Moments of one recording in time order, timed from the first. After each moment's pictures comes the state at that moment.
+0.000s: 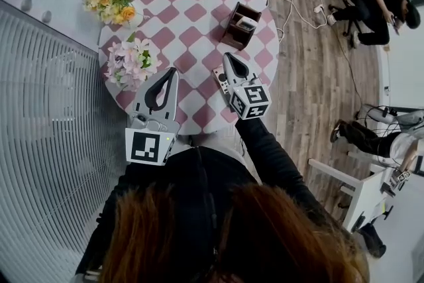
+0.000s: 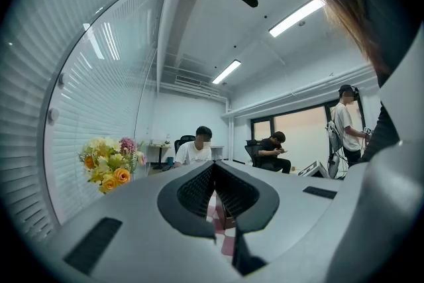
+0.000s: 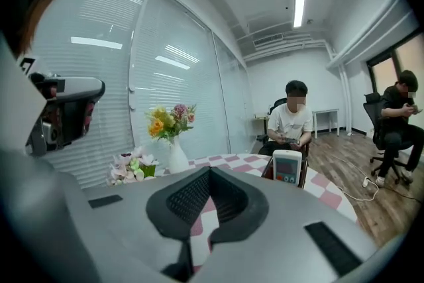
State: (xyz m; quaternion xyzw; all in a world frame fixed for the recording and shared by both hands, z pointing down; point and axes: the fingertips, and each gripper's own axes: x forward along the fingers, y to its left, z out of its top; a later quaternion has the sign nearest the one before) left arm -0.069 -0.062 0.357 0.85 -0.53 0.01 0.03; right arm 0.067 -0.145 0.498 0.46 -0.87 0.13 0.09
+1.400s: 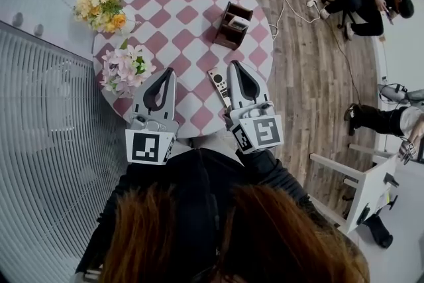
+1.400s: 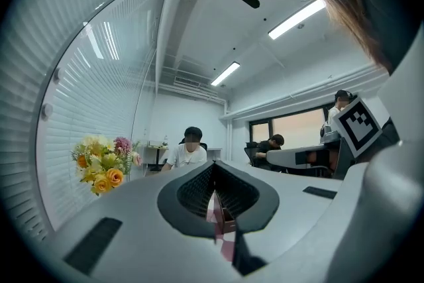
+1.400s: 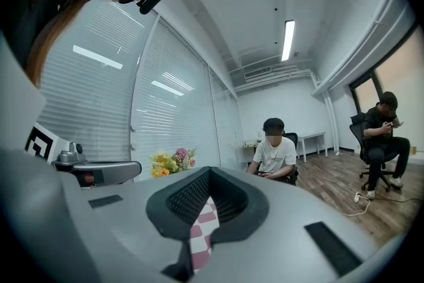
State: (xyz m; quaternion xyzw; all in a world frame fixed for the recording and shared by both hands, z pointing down) left arm -0.060 -0.072 0.360 0.86 -0.52 0.00 0.03; right arm 0.072 -0.093 0.361 0.52 -0.85 0.06 -0.01
